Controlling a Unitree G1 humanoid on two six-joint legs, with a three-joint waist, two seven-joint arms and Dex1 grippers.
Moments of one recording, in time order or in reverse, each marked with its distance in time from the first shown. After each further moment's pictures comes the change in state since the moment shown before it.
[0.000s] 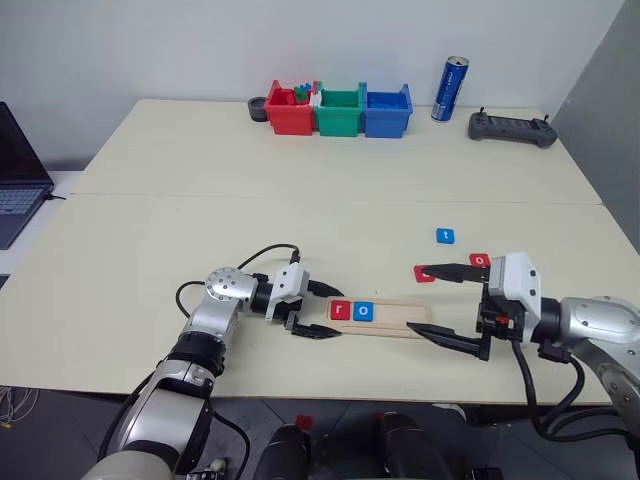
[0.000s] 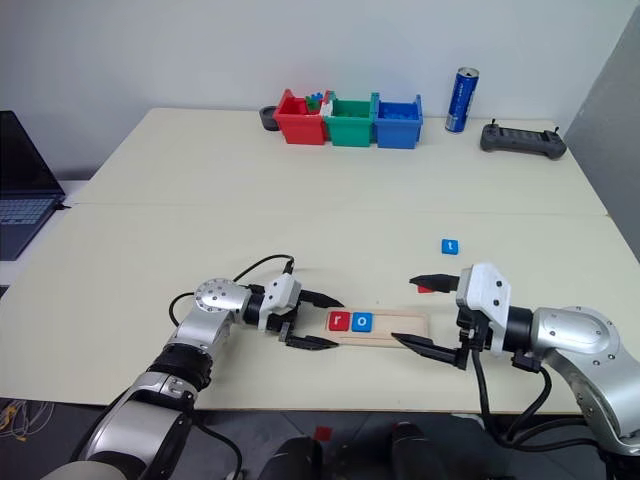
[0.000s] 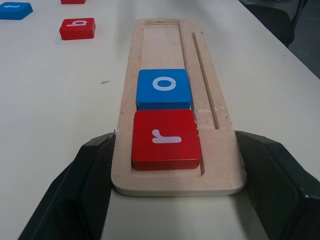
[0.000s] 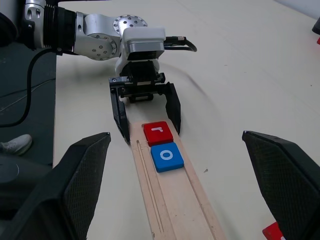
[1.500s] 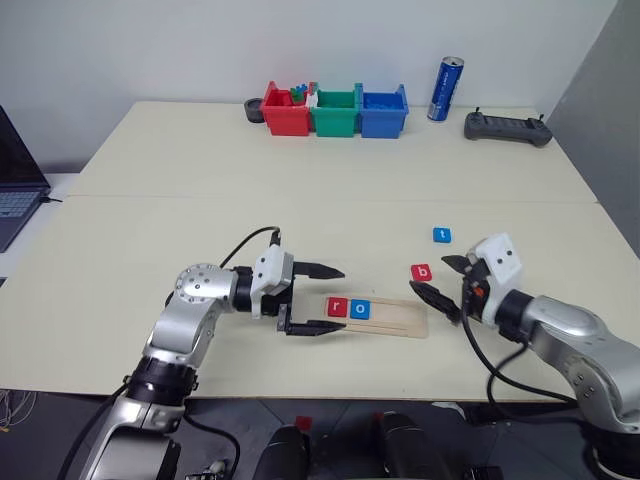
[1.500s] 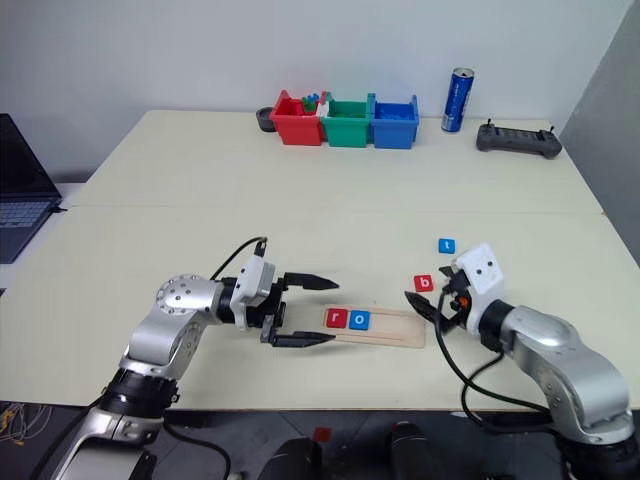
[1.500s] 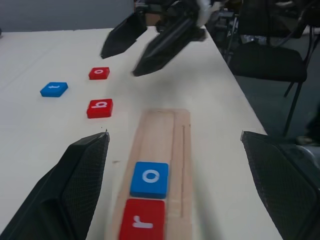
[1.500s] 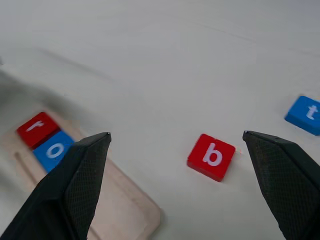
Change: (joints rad) left arm 0.240 0.122 0.062 -0.715 -0.214 0.464 0.145; right arm -0.119 0.271 0.026 0.053 -0.065 0.474 -0.559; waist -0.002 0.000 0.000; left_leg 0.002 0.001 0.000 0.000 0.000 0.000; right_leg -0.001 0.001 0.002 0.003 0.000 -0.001
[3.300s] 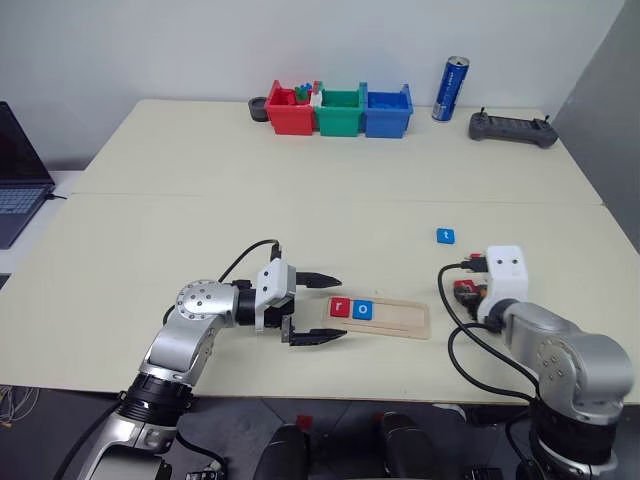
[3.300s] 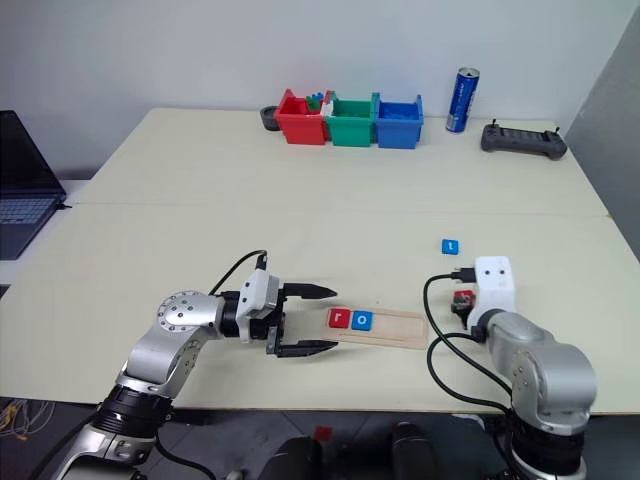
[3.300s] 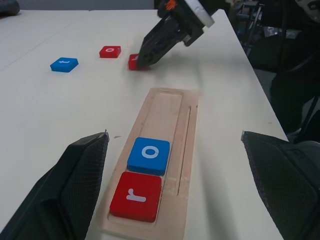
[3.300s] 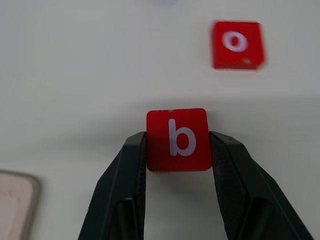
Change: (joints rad) left arm 0.053 0.021 -0.036 -0.023 0.023 -0.031 0.104; right arm -0.050 0.331 -0.182 -0.187 -0.256 0.621 -0.382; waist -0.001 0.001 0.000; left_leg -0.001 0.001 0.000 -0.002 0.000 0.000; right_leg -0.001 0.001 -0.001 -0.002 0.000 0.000
